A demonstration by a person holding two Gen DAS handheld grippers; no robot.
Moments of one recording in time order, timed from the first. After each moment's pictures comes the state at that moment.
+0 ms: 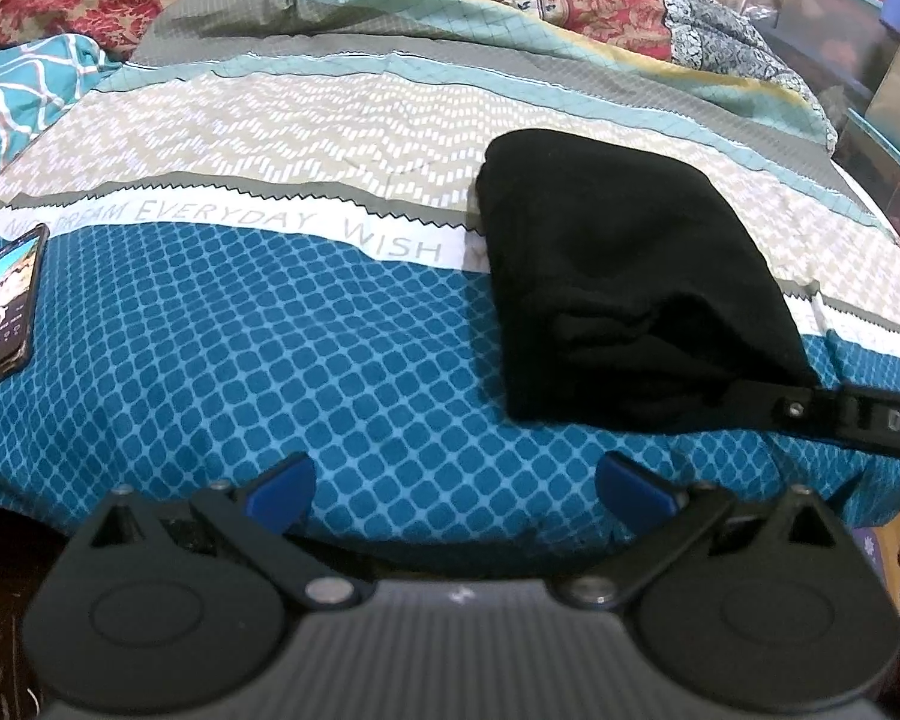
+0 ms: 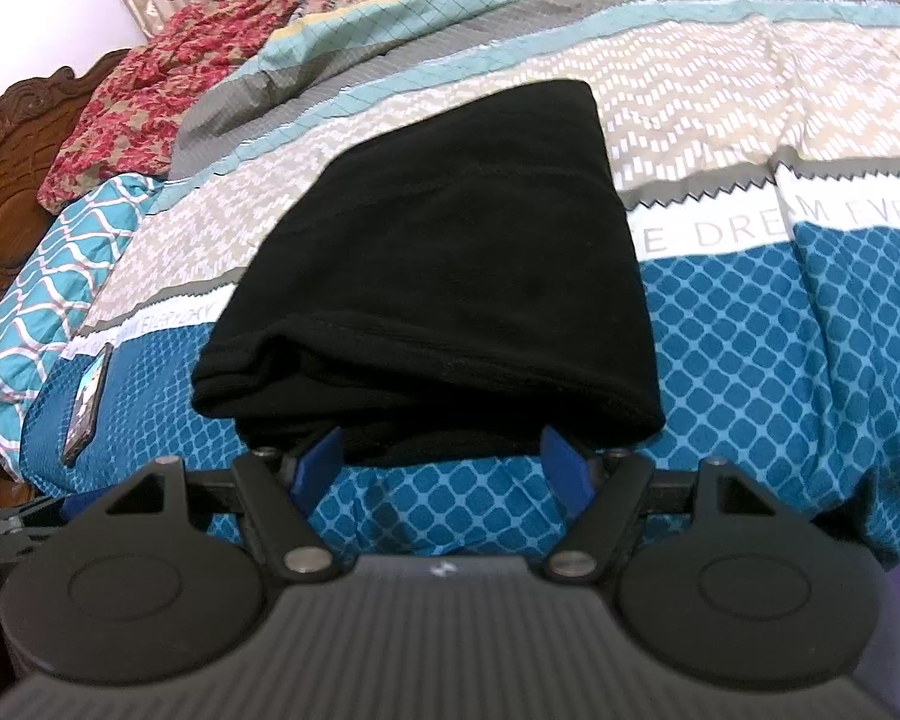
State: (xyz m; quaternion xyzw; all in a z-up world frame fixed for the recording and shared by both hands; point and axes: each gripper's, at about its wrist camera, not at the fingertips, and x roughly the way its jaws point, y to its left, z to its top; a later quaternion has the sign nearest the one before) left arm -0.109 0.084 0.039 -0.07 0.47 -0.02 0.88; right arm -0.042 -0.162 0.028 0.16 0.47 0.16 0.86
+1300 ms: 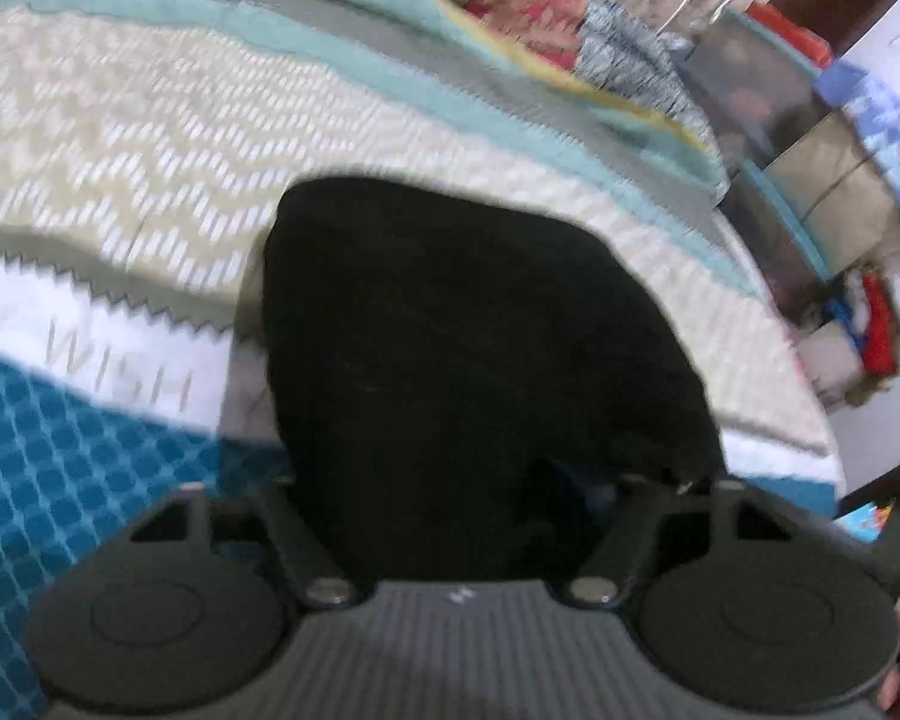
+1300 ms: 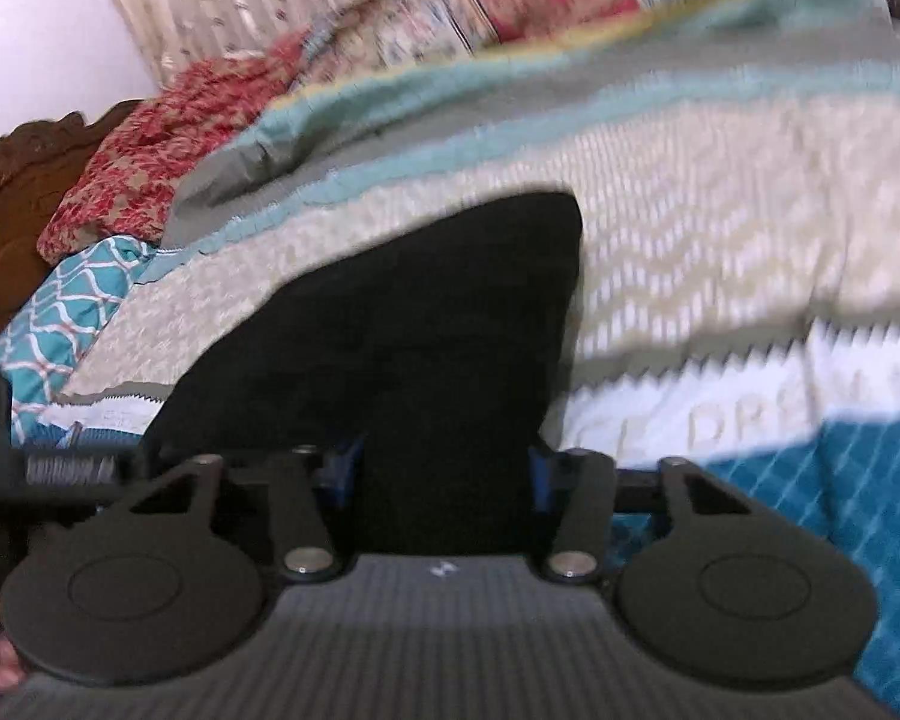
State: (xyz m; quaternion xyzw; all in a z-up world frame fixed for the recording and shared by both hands) left arm 0.025 0.054 0.011 -0.21 0.47 -0.19 0.84; right arm 0.012 -0.191 0.028 0.15 0.38 0.17 0.90
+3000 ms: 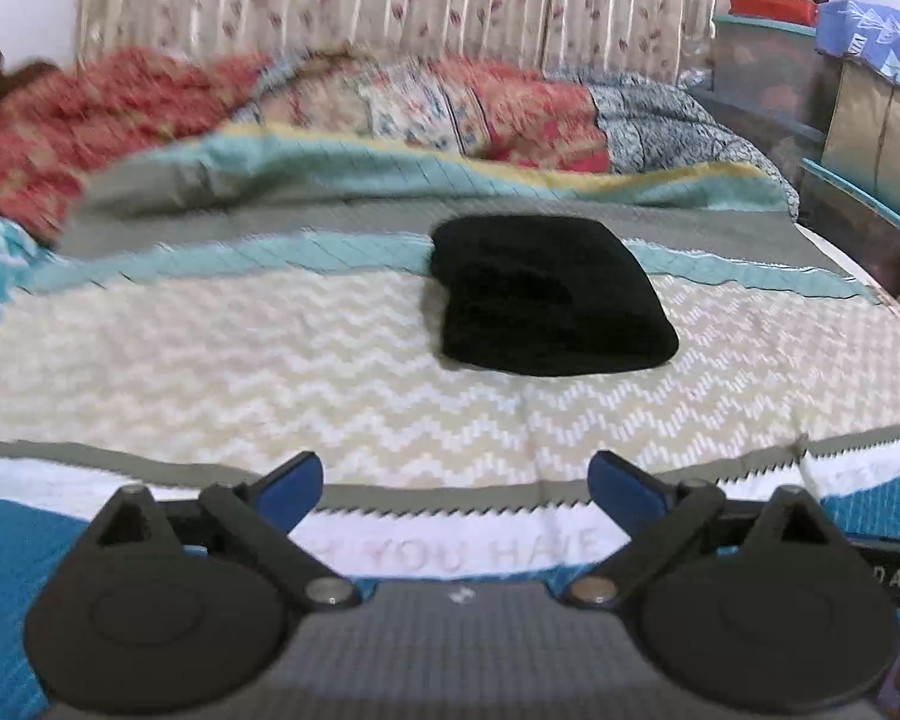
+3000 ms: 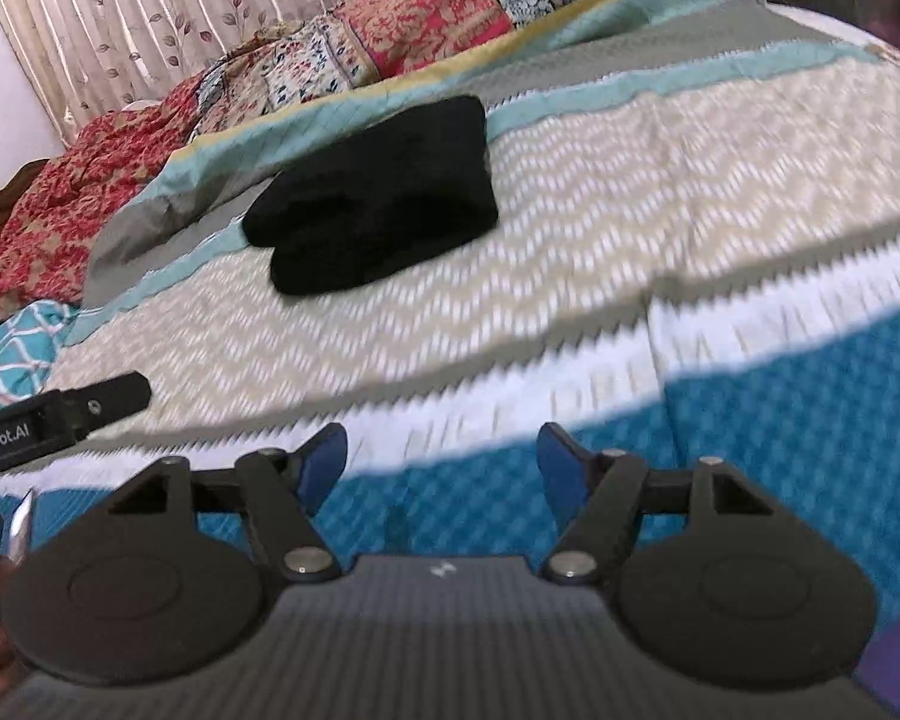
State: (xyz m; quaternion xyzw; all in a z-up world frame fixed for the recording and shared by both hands) left arm -0.029 0.011 0.087 0.00 0.35 -0.04 0.94; right arm -0.010 -0.215 0.035 0.19 0.40 0.06 0.89
